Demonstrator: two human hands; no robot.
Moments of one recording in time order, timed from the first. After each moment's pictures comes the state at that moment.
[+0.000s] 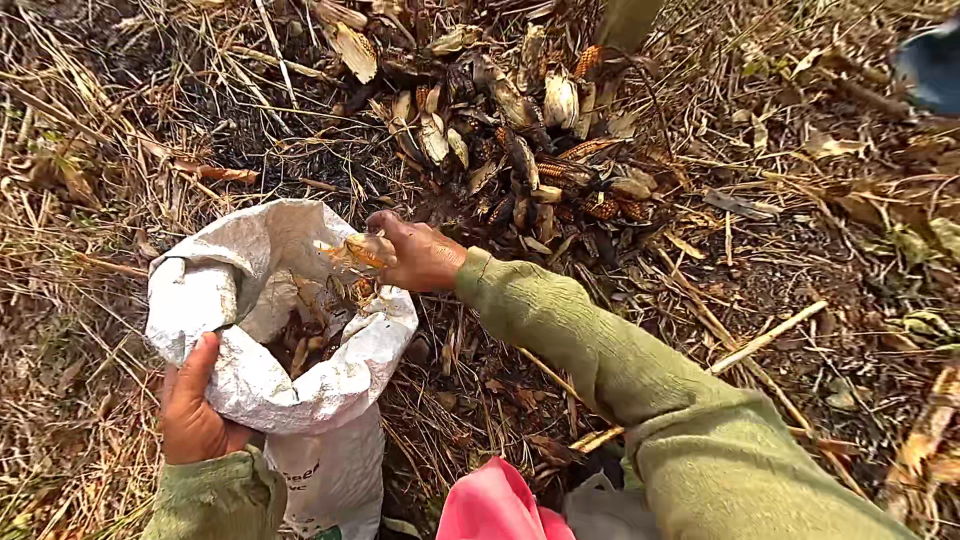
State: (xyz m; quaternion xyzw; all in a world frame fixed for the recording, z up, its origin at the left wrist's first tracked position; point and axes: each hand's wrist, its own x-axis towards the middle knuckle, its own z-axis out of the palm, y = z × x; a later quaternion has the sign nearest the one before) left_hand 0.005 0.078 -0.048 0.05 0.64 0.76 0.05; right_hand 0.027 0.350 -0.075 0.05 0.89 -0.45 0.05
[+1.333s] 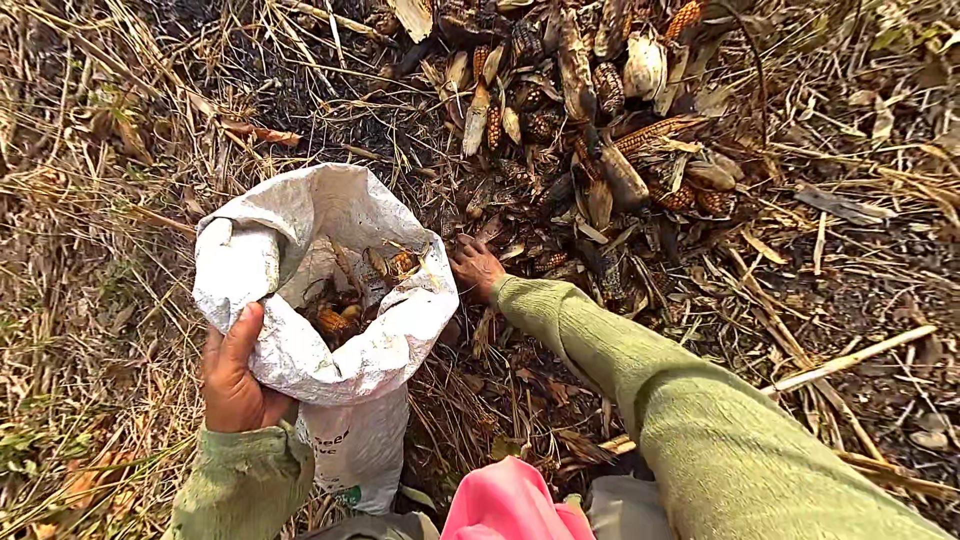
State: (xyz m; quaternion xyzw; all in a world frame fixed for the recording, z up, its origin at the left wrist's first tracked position) left_hand 0.012 0.062 -0.043 0.04 0.63 0.77 0.07; right_hand 0.003 0.356 -0.272 -0.02 0.98 -0.16 0.10
